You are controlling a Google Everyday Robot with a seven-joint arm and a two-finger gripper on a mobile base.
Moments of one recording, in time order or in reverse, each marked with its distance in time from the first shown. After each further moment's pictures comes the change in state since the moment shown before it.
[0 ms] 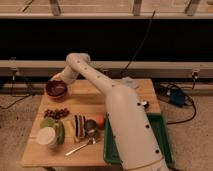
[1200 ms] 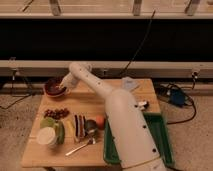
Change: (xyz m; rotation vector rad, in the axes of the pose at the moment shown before) arm 0.019 0.024 0.046 0.042 0.029 0.079
